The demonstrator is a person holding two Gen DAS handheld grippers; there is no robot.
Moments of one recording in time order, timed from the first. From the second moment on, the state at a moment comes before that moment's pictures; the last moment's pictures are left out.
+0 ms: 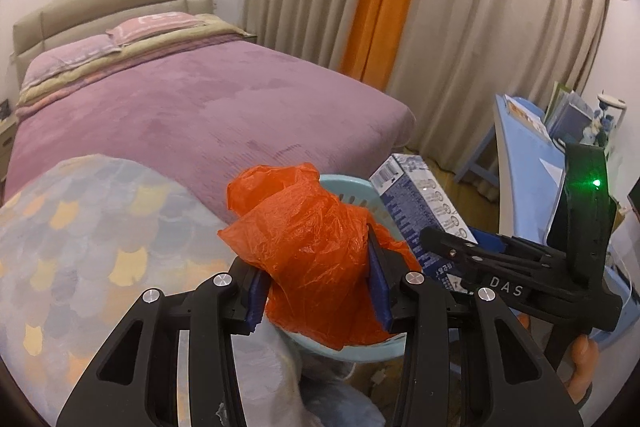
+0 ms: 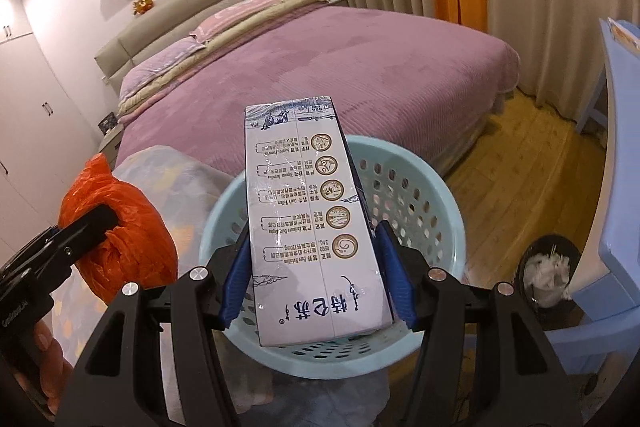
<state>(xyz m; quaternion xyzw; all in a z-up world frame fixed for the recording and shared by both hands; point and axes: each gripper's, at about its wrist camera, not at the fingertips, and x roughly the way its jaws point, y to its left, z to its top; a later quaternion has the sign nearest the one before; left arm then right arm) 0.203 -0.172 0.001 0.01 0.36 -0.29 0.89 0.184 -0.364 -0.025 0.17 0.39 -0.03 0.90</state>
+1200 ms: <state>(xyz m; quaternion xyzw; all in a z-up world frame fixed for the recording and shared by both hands) 0.168 -0.147 0.013 -0.02 0.30 -0.25 0.92 0.150 -0.329 0.001 0.13 0.34 0.01 0.93</state>
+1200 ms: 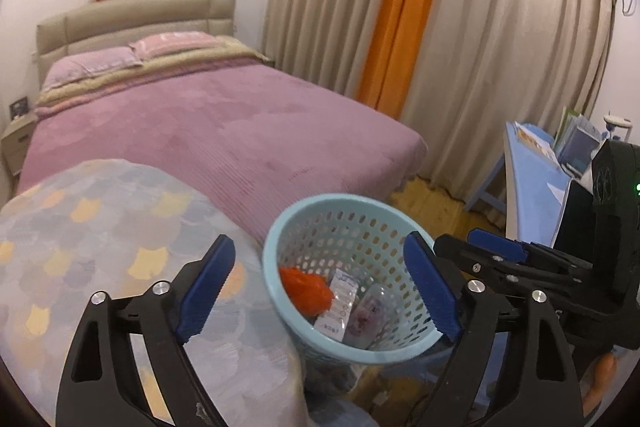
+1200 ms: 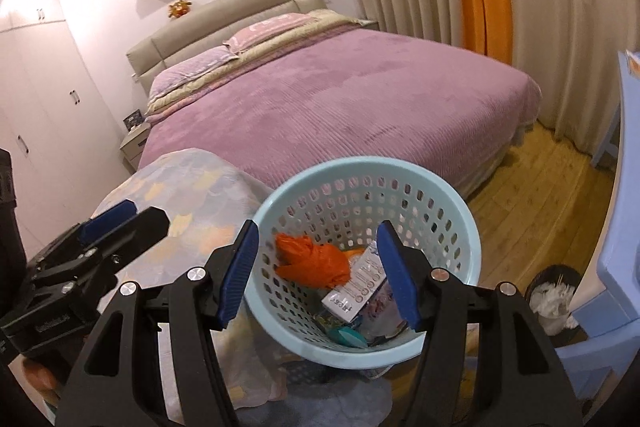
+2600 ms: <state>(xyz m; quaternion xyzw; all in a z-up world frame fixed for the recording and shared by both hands) 0.062 -0.102 0.002 0.01 0.21 -0.11 0.97 0.079 -0.275 -0.007 0.04 0.23 -0.07 0.97</state>
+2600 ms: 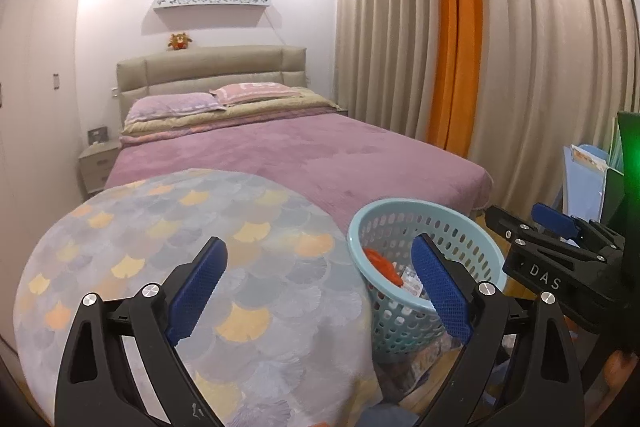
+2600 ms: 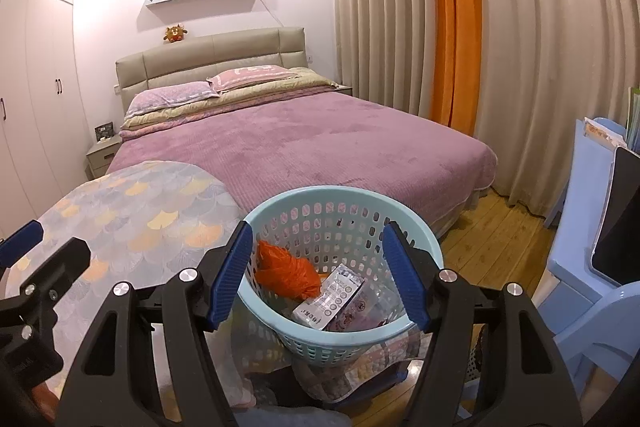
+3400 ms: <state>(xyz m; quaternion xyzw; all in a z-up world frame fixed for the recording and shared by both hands) 0.056 -0.092 0.005 -0.01 0.20 -0.10 0.97 0.077 -0.267 -0.009 0.03 0.24 -0.07 0.97</state>
